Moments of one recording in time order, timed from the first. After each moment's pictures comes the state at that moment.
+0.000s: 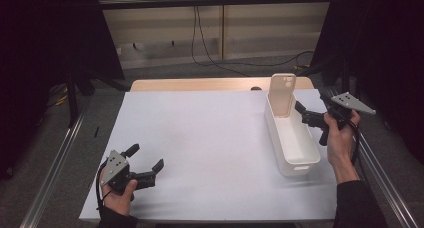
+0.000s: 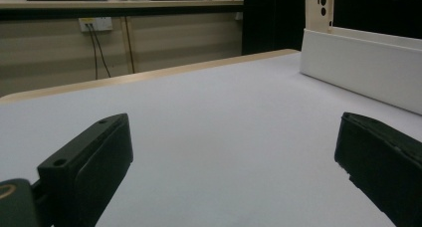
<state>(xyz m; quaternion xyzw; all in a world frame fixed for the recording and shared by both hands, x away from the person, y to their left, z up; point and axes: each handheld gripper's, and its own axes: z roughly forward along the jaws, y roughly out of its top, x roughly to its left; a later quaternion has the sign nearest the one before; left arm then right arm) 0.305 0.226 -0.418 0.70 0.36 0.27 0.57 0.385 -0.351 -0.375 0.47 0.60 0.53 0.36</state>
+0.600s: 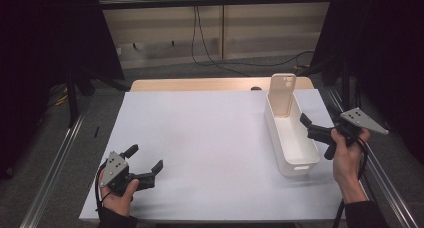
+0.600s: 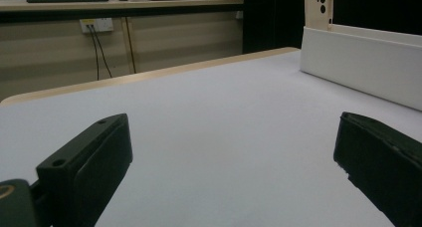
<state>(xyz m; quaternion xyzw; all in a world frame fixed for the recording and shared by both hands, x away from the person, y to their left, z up) 0.301 0.227 -0.418 0.70 0.35 0.27 0.56 0.336 -0.347 -0.375 0.46 0.59 0.55 0.37</state>
